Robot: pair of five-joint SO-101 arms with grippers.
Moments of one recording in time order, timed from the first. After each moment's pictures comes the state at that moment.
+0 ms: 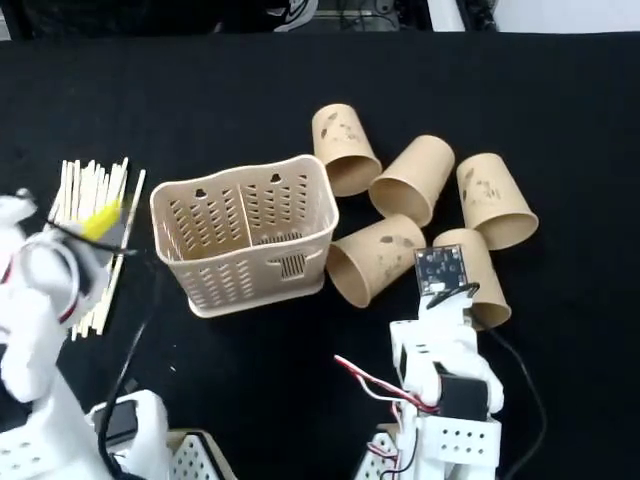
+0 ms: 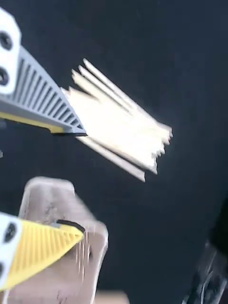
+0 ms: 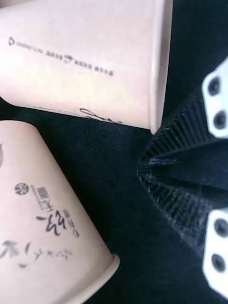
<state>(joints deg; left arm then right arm) -25.9 -52.1 2.5 100.4 6.8 6.0 -103.3 96.6 72.9 11.6</state>
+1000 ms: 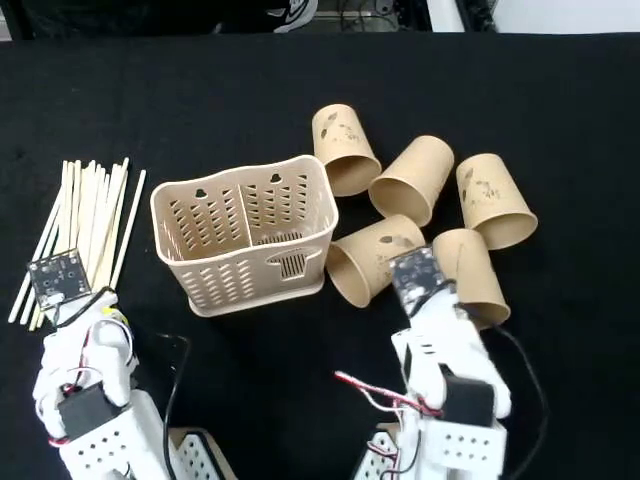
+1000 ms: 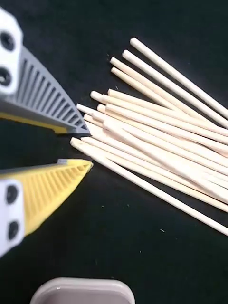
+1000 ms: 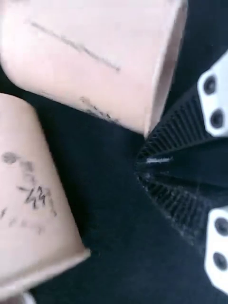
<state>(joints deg) -34.7 -103.8 91.9 69.0 -8.5 7.5 -103.3 92.2 76.4 31.4</state>
